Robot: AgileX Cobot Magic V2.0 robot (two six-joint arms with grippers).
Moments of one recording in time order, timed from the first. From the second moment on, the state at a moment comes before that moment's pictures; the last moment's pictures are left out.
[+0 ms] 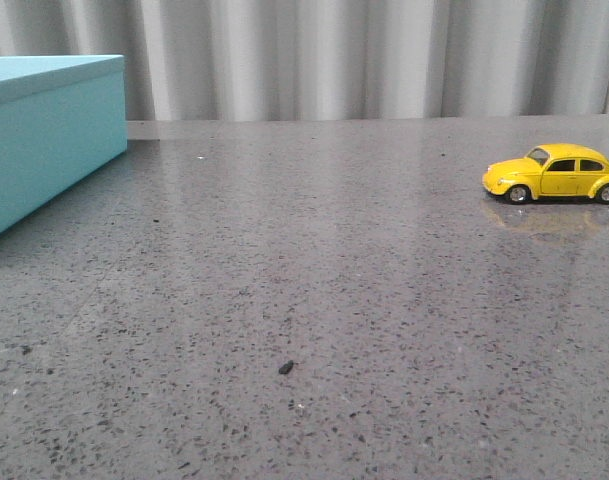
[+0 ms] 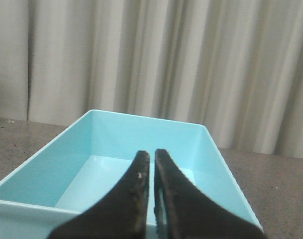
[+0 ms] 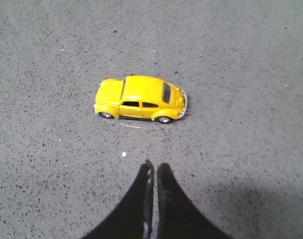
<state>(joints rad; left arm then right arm) 0.00 0.16 -0.23 -0.02 0.03 -0.18 0.02 0.88 -0.78 0.06 0.62 -0.03</state>
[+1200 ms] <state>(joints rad) 0.00 0.16 -0.23 -0.02 0.03 -0.18 0.02 1.72 -1.51 0.14 1.05 -0.03</state>
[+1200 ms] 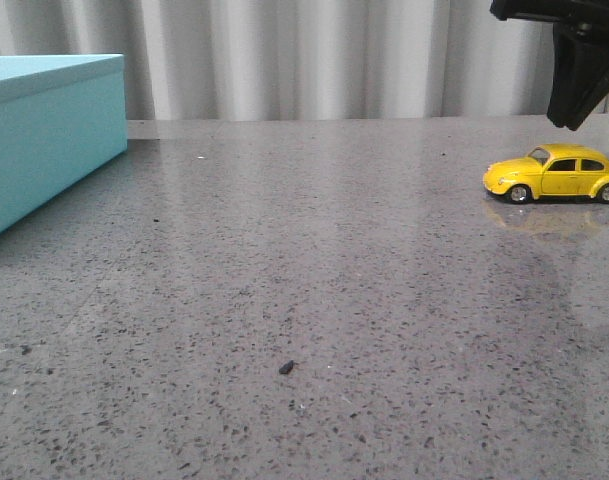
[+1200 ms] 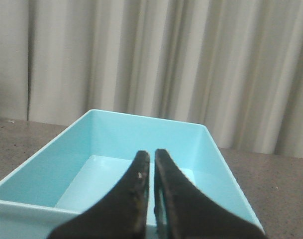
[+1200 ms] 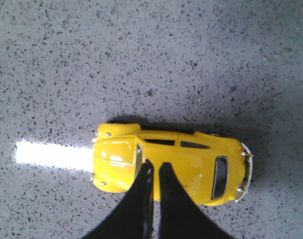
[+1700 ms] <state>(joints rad) 0.00 0.16 -0.23 -0.02 0.03 -0.18 0.02 1.77 -1.53 0.14 1.08 -0.03</state>
